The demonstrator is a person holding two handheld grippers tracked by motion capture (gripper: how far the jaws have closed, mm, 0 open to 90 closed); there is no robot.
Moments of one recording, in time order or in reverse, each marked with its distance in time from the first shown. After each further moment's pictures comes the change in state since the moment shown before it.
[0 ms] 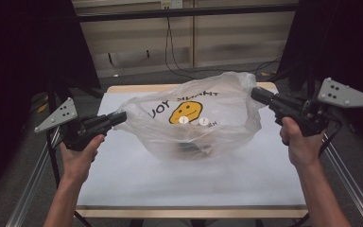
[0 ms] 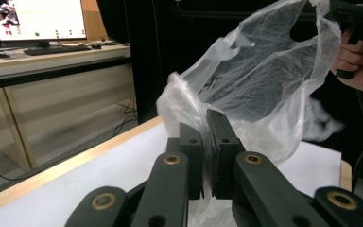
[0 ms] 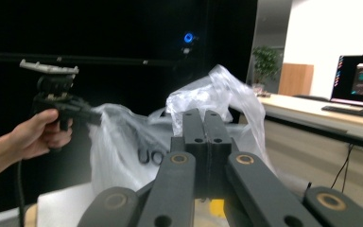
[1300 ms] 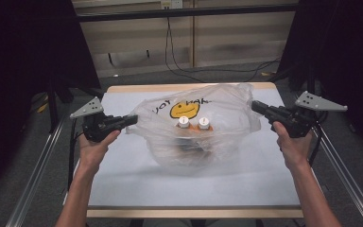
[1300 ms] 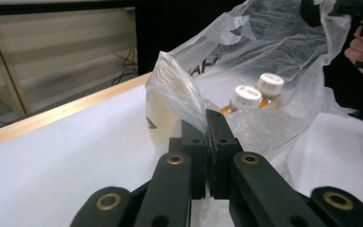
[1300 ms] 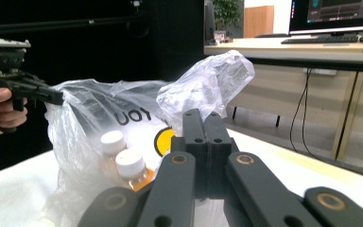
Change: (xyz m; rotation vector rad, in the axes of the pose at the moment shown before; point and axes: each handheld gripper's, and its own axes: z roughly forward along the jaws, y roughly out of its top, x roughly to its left) left arm 0.040 -0.044 0.046 0.201 -0.003 -0.082; right arm -0.046 -0.083 0.000 0.192 -0.158 0.136
